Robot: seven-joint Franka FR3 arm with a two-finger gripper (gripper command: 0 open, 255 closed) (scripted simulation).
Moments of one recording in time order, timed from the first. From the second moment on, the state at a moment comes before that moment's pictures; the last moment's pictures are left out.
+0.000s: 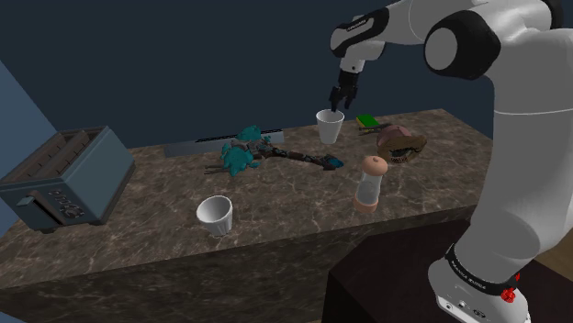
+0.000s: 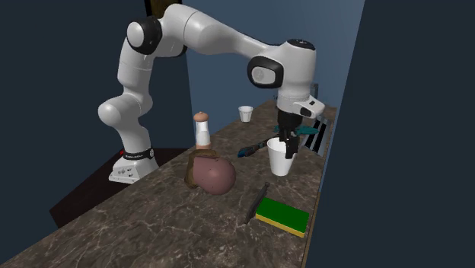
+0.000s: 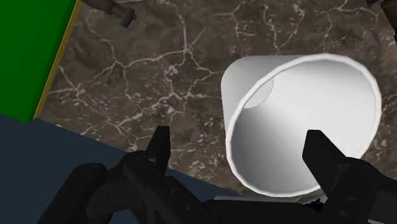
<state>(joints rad) -0.14 0.42 -0.27 -1.59 0.32 1.93 -0.56</state>
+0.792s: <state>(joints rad) -0.13 0.46 -0.26 -1.62 0.34 2.00 -0.57</state>
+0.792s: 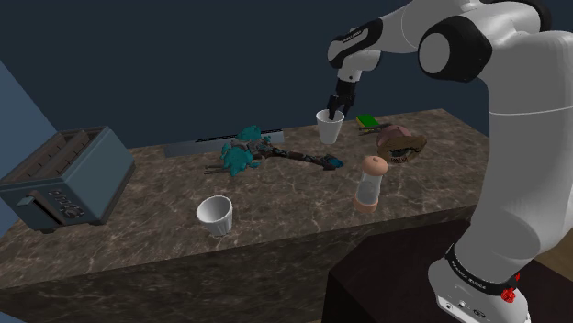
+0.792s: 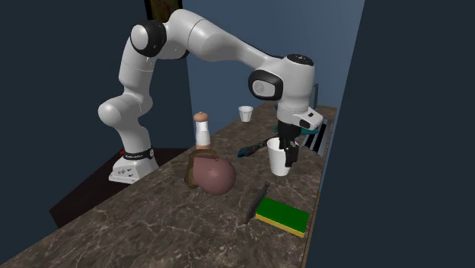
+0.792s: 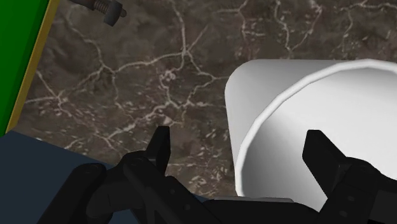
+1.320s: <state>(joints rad) -0.14 0.46 -0.26 -1.62 0.34 2.00 -0.57</state>
